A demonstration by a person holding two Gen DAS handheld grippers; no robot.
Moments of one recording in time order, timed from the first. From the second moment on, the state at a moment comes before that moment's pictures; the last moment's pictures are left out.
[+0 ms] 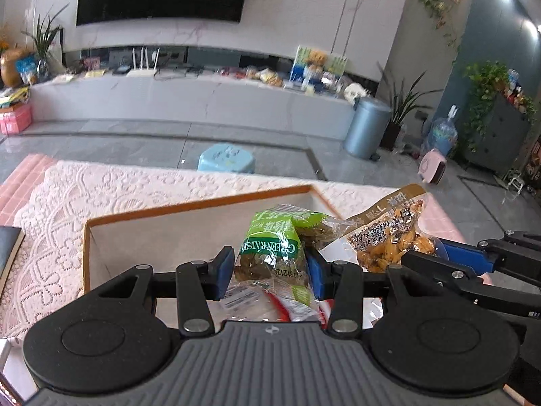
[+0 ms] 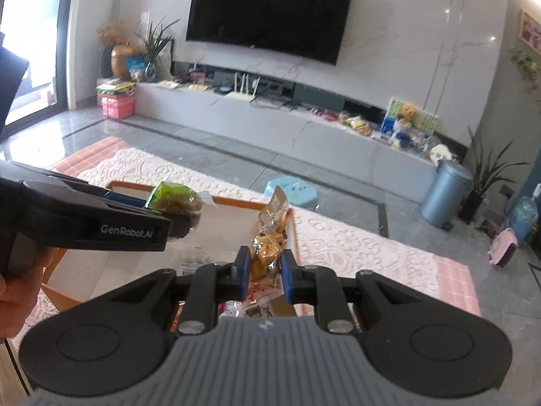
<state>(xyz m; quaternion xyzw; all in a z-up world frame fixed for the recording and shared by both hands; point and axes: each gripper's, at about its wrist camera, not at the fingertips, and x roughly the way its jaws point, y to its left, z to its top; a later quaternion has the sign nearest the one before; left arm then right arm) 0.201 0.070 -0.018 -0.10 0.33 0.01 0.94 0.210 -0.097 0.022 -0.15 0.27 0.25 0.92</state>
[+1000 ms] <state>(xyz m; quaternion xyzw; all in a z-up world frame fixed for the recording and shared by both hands) 0.240 0.111 -0.085 -0.05 0.47 0.12 0.88 0.321 -0.019 -0.066 -0.16 0.40 0.25 0.87</state>
